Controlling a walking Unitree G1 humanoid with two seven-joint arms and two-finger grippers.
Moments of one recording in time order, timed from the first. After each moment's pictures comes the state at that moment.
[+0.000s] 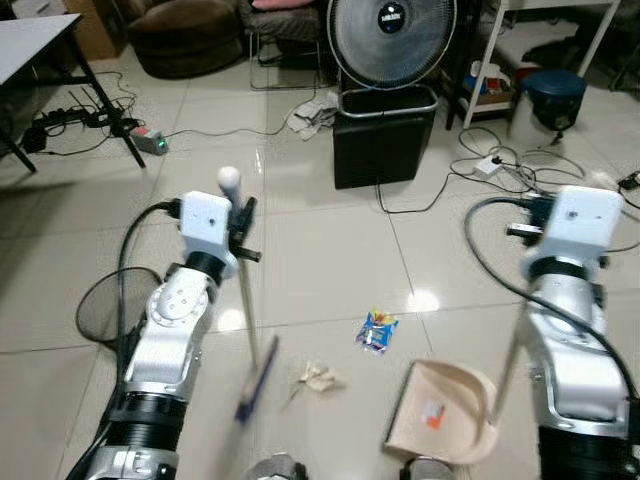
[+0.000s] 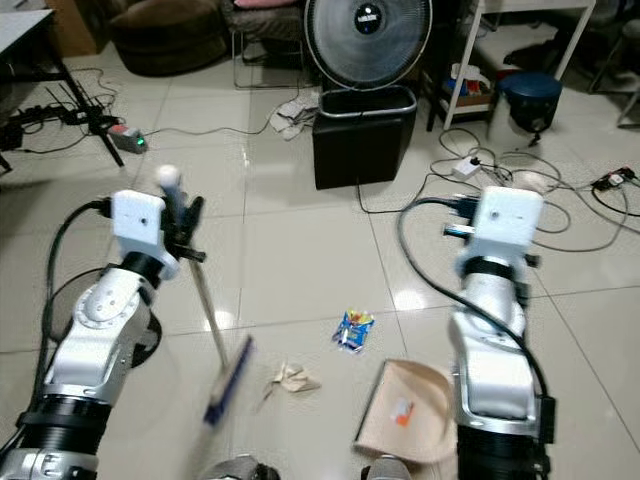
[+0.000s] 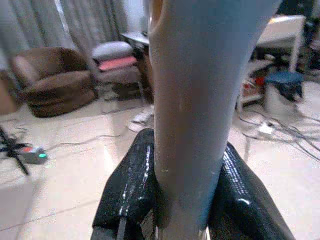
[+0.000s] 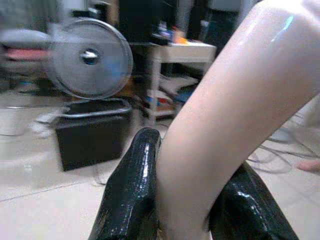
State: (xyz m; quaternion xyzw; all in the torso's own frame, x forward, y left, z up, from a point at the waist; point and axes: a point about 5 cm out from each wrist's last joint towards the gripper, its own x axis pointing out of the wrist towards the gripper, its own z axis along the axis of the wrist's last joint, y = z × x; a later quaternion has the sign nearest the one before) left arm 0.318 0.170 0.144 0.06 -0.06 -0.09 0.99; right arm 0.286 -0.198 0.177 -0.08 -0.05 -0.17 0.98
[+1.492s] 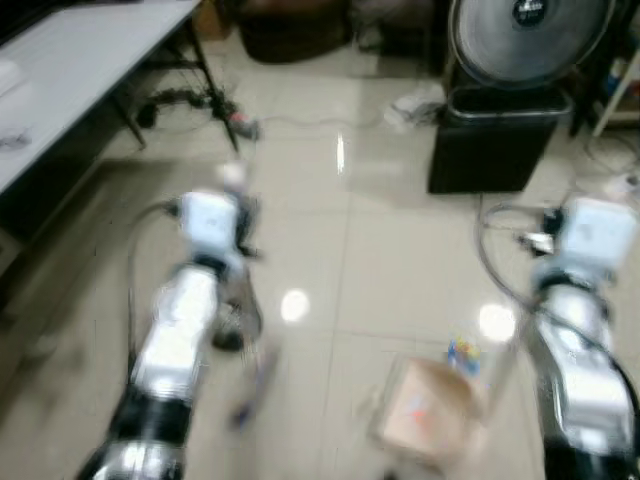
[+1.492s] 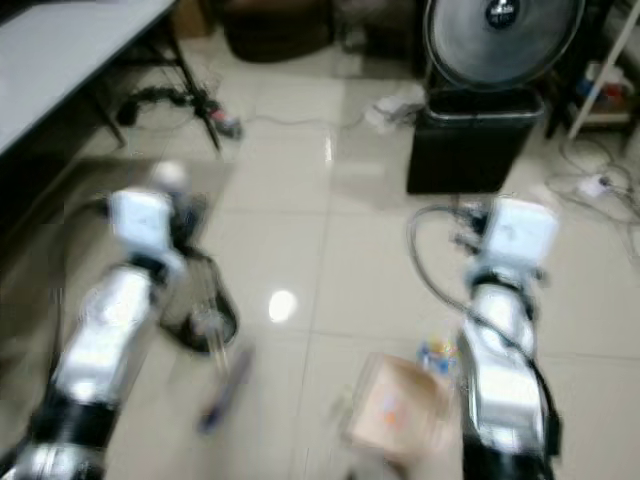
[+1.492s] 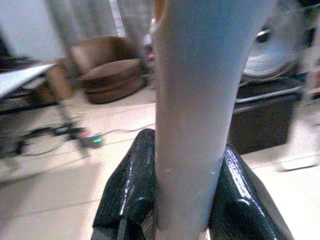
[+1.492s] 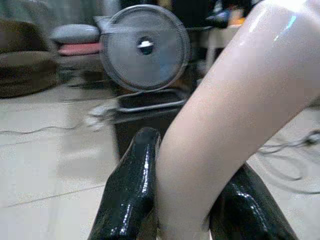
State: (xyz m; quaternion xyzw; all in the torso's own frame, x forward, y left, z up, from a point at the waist) left arm 0.320 0.151 0.141 0.04 -0.07 -0.12 0.99; right arm 0.275 -0.219 0.164 -0.06 -0.05 -0.21 0.98
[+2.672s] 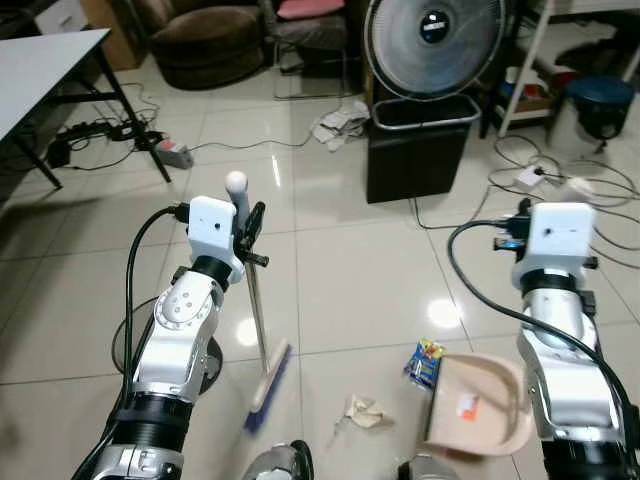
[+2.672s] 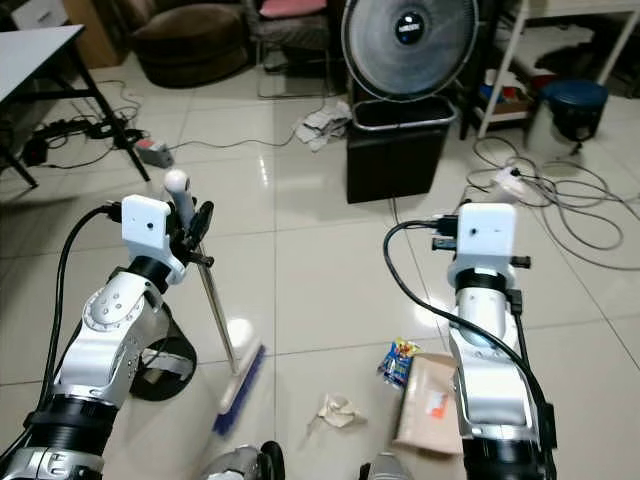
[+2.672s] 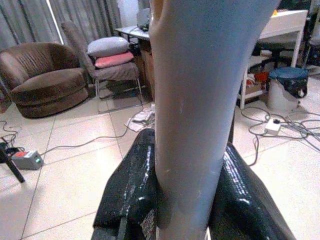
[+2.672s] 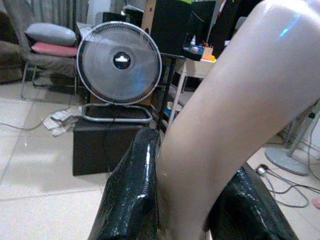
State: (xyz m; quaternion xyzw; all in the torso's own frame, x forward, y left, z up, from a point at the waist) left arm 0.318 0.158 0.134 0.04 -0.05 -0.13 0.99; right arm 0.287 -0.208 0.156 -0.16 -0.06 -0.14 0.98
